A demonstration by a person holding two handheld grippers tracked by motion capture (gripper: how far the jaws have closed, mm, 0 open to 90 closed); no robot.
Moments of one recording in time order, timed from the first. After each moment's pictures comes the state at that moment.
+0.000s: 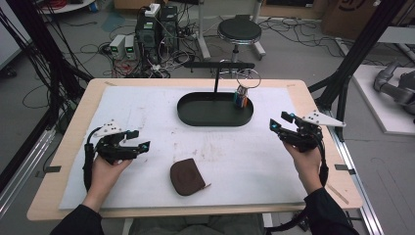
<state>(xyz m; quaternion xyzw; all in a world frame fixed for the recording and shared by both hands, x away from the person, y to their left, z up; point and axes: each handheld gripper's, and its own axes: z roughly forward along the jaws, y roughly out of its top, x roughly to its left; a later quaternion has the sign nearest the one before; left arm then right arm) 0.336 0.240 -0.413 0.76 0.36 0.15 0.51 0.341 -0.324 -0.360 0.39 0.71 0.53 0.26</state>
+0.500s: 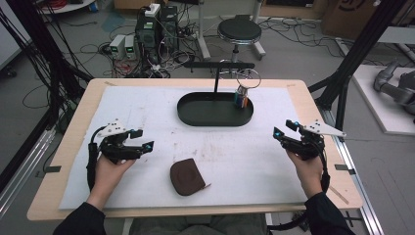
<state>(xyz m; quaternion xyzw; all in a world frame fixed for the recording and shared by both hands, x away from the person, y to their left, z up) 0.336 0.227 -0.409 0.77 0.34 0.15 0.52 0.330 -0.336 -0.383 0.41 0.71 0.50 0.27</state>
